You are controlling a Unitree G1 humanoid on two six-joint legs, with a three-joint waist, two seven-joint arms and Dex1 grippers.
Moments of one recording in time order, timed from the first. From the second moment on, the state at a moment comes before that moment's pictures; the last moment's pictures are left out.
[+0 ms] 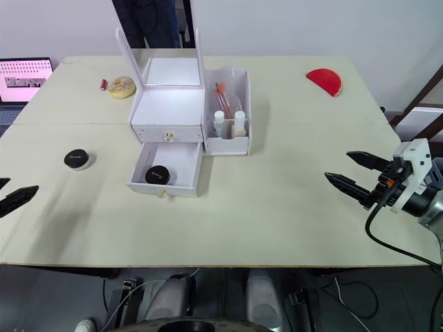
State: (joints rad) left arm 0.16 0.92 0.81 0.08 -0.49 0.57 -1.00; right arm 0.03 -0.88 -0.52 -0.11 0.65 0.44 1.03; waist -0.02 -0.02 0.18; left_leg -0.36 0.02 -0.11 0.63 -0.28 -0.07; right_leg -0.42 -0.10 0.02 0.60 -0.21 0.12
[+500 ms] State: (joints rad) left arm -0.04 0.73 0.63 -0.04 -0.42 0.61 -0.60; right arm -0.32 -0.79 -0.24 -0.41 0.78 0.63 0.89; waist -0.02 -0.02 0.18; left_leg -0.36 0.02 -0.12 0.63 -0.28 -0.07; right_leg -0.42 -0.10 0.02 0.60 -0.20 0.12
